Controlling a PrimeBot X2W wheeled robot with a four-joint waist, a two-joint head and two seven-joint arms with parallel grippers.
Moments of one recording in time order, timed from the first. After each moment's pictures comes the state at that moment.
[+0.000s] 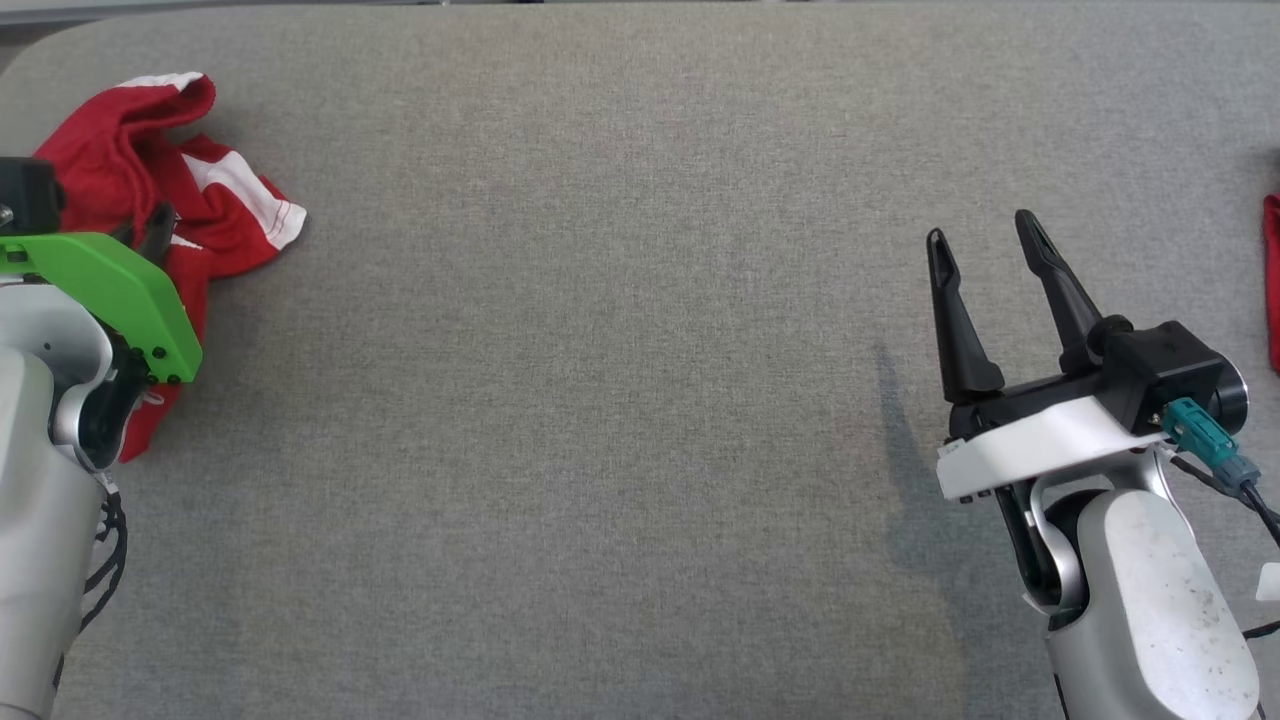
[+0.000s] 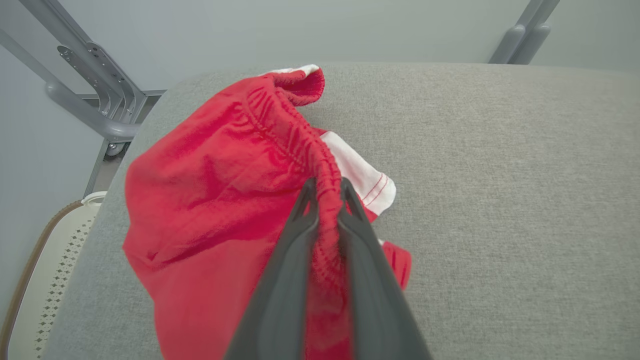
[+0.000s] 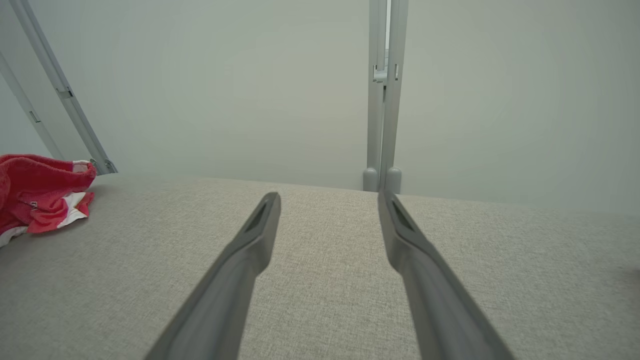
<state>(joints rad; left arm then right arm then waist) -0.81 0.47 -0.40 0.75 -0.66 -0.12 0.17 -0.28 -0.05 0.05 0.01 0.09 0.13 -0.13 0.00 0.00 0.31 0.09</state>
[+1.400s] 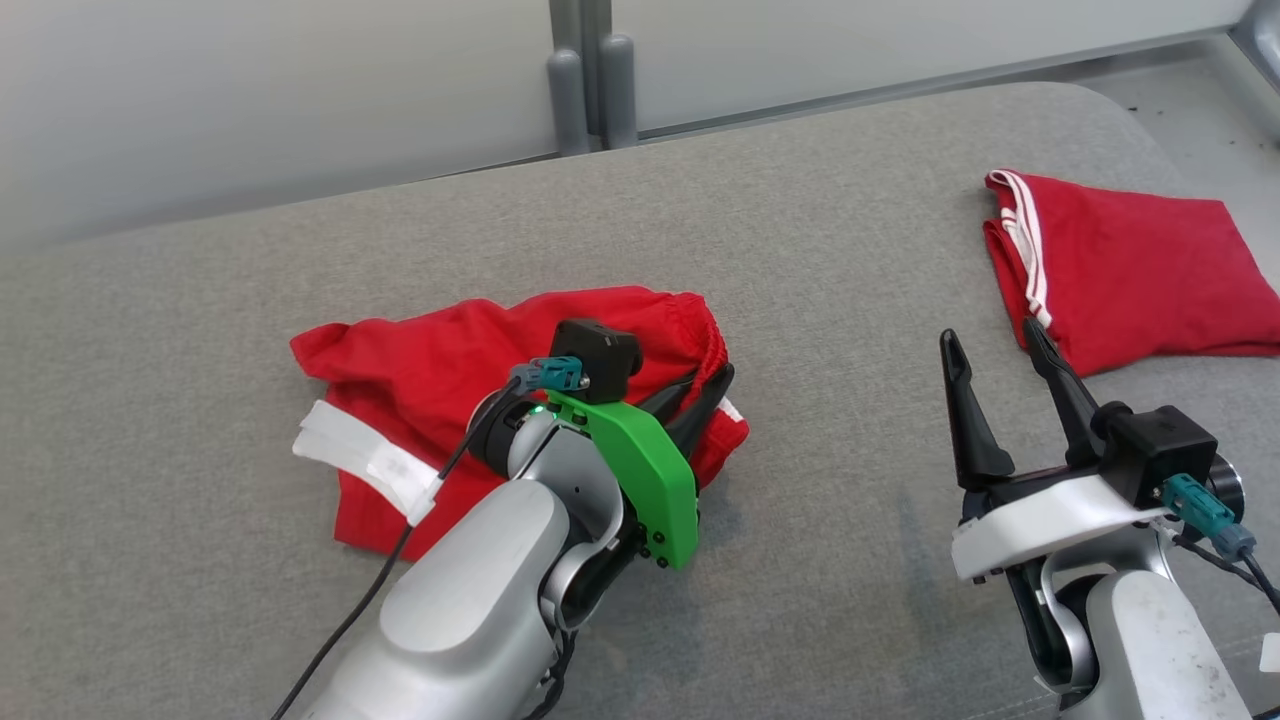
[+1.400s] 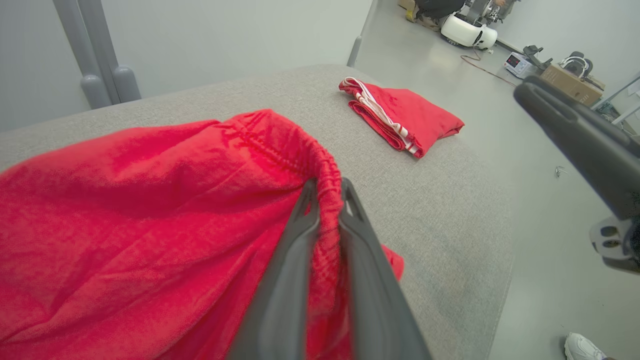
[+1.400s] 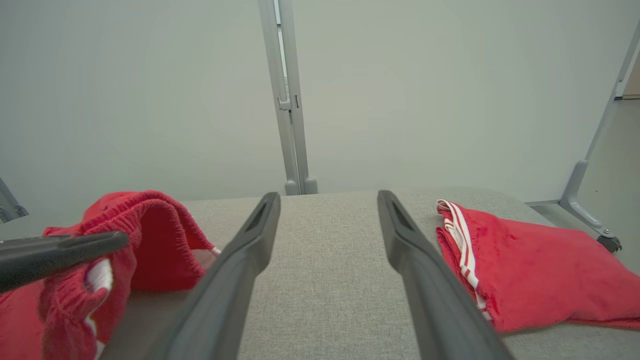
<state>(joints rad) -0.61 0.05 -0.78 0.47 -0.74 -0.10 0.11 -0.14 -0.05 0.02 0.03 0.13 0.13 -0.12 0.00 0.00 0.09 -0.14</state>
